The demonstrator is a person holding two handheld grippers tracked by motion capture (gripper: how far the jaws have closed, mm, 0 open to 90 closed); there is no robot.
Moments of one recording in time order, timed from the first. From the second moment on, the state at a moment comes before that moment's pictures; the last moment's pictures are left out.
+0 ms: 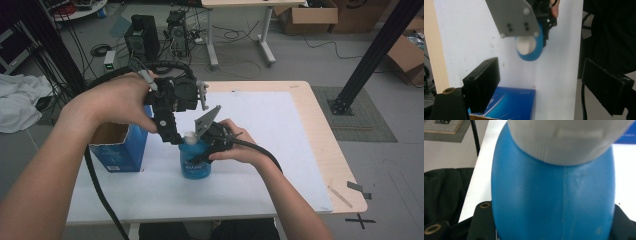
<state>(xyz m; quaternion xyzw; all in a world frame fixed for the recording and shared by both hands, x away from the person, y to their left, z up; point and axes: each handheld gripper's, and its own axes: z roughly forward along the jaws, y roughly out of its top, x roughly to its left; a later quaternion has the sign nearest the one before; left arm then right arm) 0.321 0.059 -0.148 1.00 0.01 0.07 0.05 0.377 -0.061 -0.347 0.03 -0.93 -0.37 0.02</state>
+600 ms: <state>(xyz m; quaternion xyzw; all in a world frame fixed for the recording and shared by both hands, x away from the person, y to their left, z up) 0.323 0.060 -0.149 1.00 0.01 0.07 0.05 0.376 -0.061 -0.351 0.03 -0.93 -0.37 0.03</state>
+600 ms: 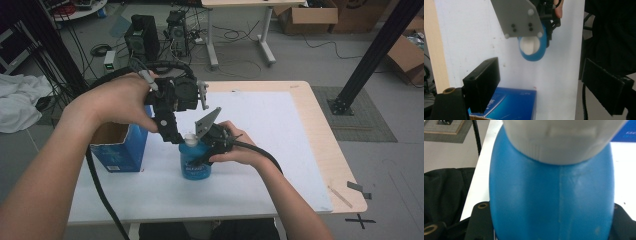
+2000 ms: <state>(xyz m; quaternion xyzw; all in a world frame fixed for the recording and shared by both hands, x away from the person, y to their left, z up) 0.323 0.053 -0.154 1.00 0.01 0.08 0.05 0.411 -0.212 -0.291 -0.22 -0.94 -0.27 -0.04</state>
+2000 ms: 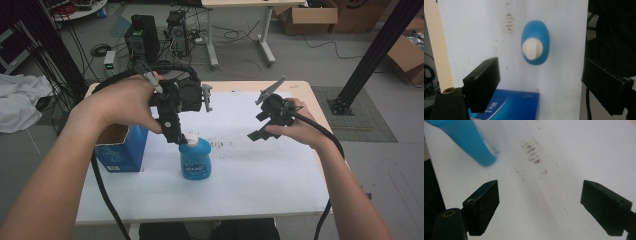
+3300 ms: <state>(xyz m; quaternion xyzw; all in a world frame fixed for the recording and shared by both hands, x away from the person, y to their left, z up) 0.327 0.039 -0.153 0.99 0.00 0.09 0.07 0.412 -0.254 -0.258 -0.31 -0.93 -0.17 -0.08</state>
